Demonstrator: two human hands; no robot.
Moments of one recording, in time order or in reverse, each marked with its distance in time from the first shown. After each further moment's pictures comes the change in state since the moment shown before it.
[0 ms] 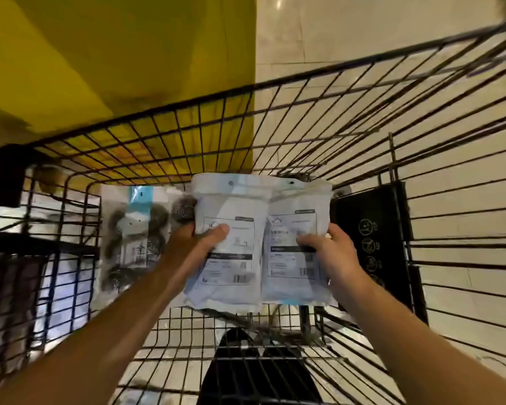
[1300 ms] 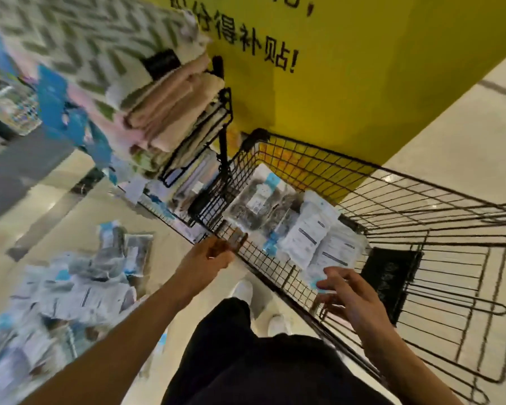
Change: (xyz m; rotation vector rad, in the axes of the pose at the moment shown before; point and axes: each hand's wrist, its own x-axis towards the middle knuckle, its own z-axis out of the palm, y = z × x) left_hand -0.347 -0.085 -0.103 -0.282 0.364 -0.025; right_hand -0.335 -0.040 -0.023 -0.489 -0.413 -0.283
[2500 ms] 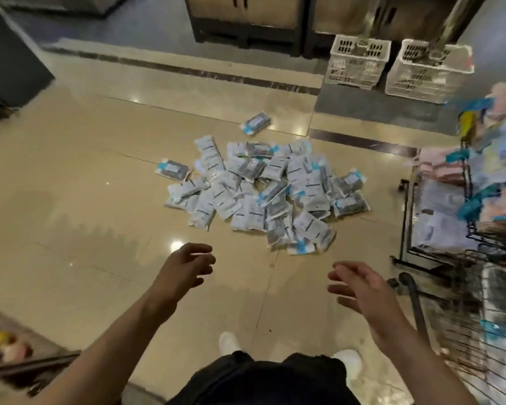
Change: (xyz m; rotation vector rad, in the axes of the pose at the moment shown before) left_hand -0.563 -0.377 0.090 -0.990 1.085 -0.408; right_hand -0.258 0.204 0.183 -0.796 -1.011 -0.319
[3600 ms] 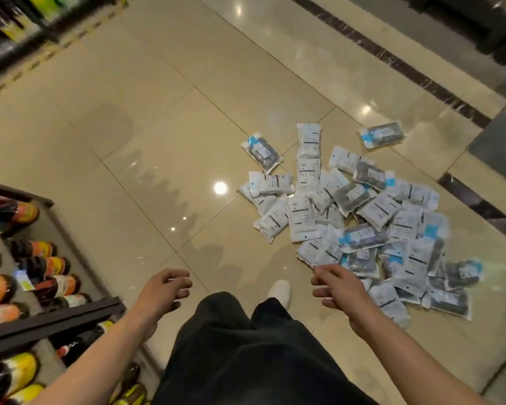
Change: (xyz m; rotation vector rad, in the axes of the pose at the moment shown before) left_hand 0.253 -0.030 -0.297 -0.281 0.365 -0.554; right_hand 0.272 -0.194 0.424 -0.606 -0.406 0.247
